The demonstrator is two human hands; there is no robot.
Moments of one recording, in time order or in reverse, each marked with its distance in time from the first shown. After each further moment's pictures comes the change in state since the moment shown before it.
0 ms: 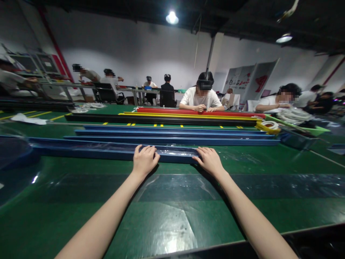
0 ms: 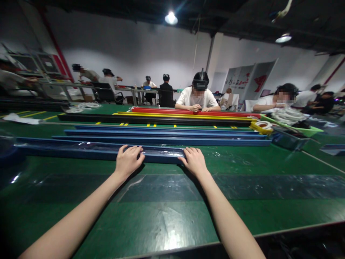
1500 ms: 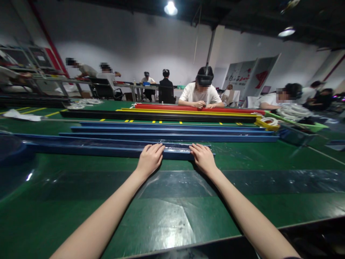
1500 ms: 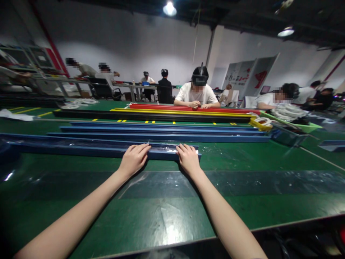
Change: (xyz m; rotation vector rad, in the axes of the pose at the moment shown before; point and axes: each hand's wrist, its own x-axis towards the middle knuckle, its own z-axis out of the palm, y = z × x) left_hand -0.002 0.014 0.003 -0.021 -0.080 0.270; right_hand 0.001 -0.014 0.015 0.034 0.111 -0.051
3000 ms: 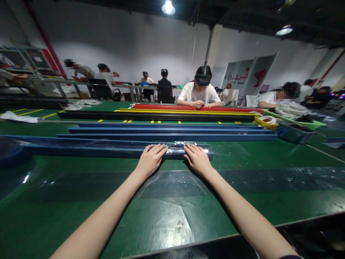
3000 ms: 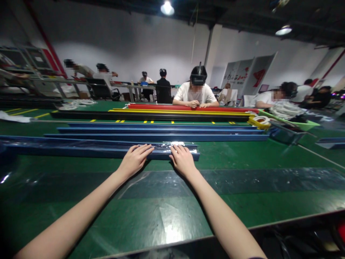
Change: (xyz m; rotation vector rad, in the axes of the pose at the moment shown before) left_hand 0.002 0.002 0.000 -0.086 -0.128 0.057; right_hand 0.001 -0.017 -0.002 0.051 -0.062 -0.062
